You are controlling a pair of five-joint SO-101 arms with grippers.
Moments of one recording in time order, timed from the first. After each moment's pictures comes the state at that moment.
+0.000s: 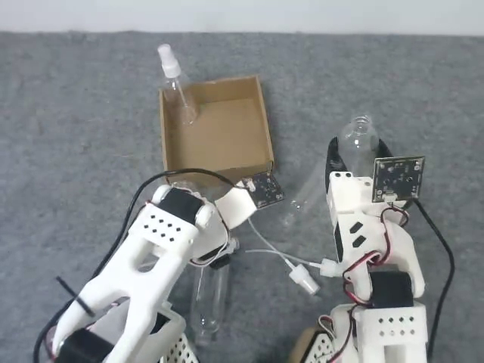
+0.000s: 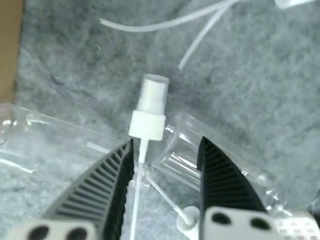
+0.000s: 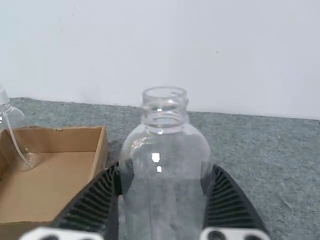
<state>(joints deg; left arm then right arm) 21.1 -29.1 48.5 80.3 -29.8 -6.8 -78.2 68.0 31.8 0.1</state>
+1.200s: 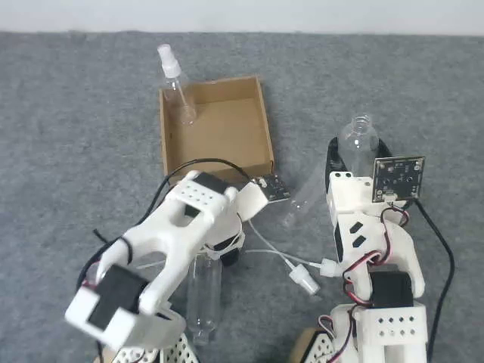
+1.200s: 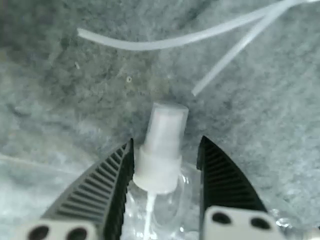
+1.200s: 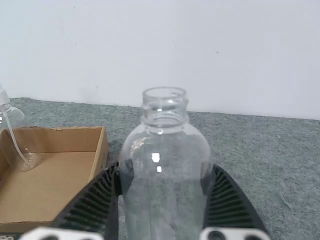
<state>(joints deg) 21.0 -2.0 42.2 70.9 -29.0 -6.8 -78.2 68.0 31.8 0.1</state>
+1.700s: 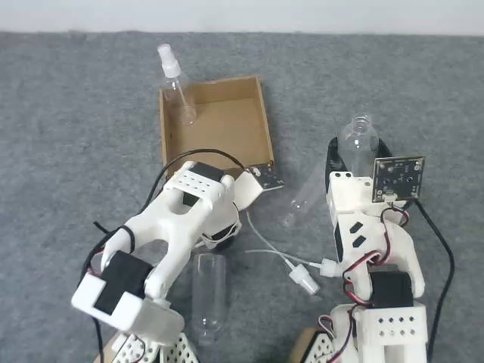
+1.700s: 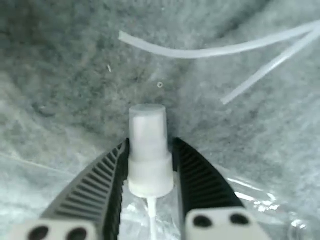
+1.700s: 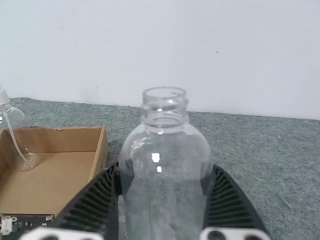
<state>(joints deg) 17.6 3.2 37.3 71.0 -28.8 -6.8 -78.2 68.0 31.8 0.1</state>
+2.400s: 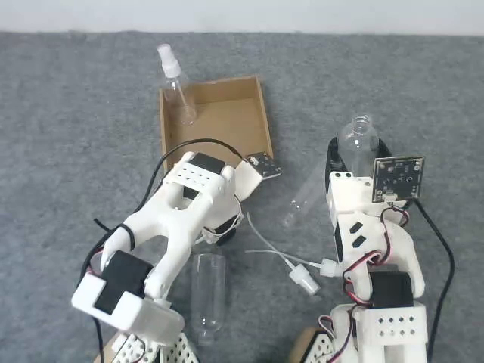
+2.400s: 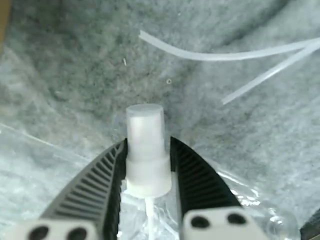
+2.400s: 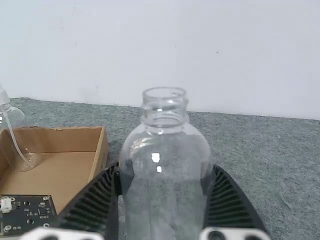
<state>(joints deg) 17.5 3.2 32.2 76.7 -23.0 -6.8 -78.2 68.0 31.8 0.1</state>
